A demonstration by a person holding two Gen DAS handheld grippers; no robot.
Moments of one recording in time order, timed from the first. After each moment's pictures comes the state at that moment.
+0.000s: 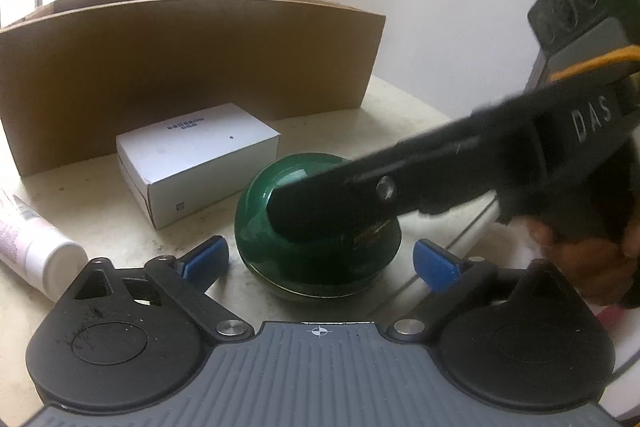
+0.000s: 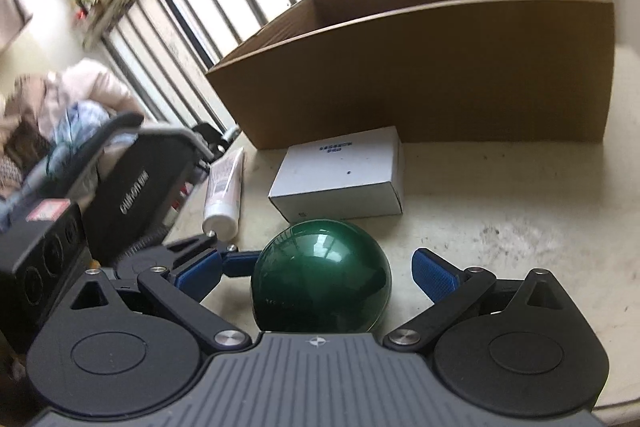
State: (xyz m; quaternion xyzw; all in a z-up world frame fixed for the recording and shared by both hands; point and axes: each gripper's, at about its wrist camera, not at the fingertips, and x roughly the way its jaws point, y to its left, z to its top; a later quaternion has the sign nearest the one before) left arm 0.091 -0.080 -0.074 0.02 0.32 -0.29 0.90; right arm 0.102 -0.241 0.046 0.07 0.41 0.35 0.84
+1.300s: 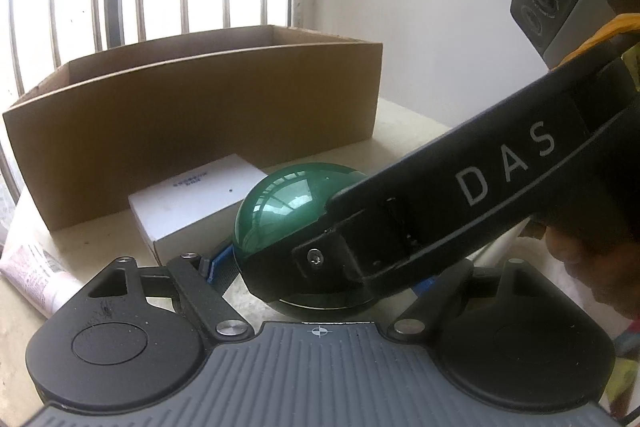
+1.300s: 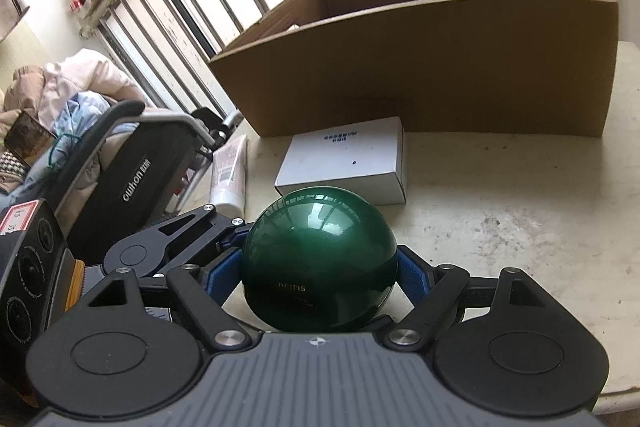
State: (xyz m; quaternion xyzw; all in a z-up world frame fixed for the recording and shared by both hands) left arm 0.071 -0.102 -0.057 0.06 0.27 -0.25 0.93; right arm 0.103 -0.247 0.056 0.07 0.43 0.35 0.83
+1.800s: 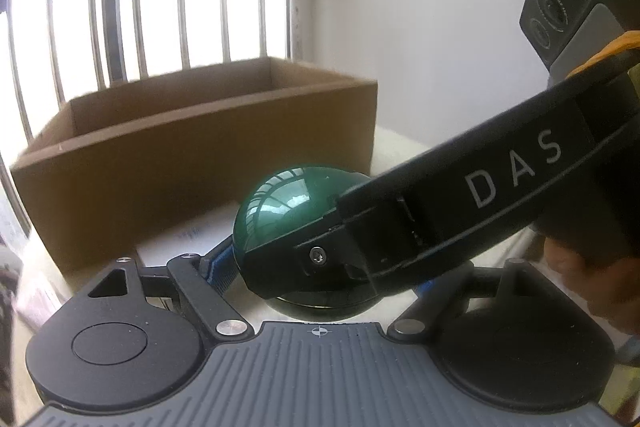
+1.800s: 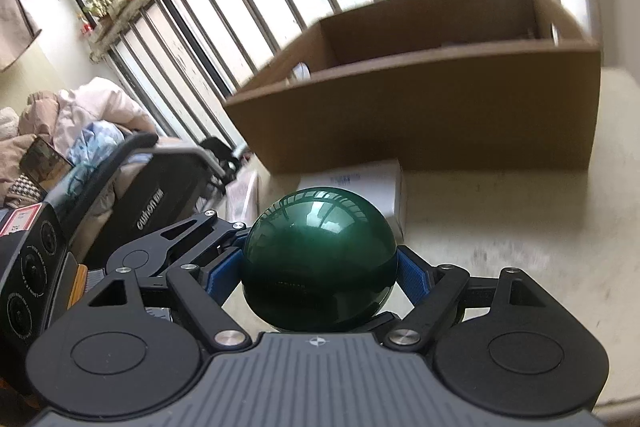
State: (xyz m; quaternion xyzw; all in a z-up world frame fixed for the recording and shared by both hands) left arm 0.082 -0.108 -0.016 0.07 0.24 -0.24 0.94; right arm 0.105 -0.259 0.085 0.09 0.39 0.36 0.84
